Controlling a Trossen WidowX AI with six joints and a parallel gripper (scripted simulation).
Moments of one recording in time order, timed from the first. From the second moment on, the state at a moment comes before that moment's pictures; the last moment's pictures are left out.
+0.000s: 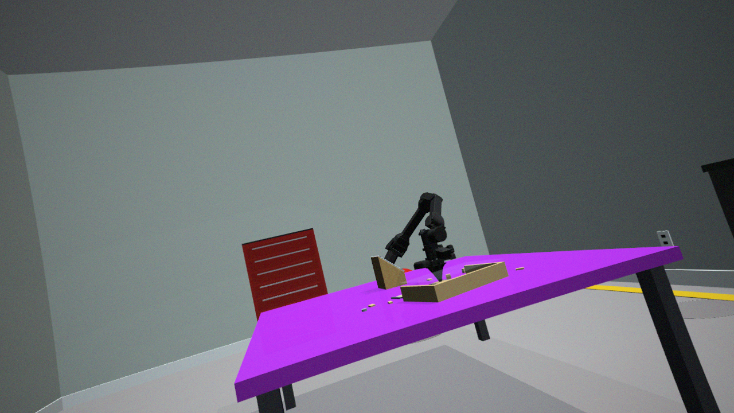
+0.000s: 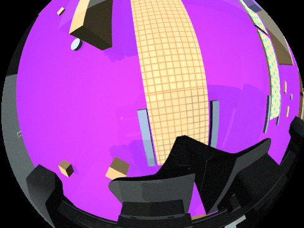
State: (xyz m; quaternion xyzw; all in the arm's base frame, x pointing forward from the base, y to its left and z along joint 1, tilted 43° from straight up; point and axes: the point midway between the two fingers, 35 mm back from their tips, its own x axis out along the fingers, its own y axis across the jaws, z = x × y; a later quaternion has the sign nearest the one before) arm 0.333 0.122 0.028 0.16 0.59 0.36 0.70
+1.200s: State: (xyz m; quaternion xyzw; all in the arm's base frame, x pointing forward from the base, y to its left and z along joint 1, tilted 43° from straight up) arm 0.287 0.113 0.016 0.16 0.59 0.35 0.71
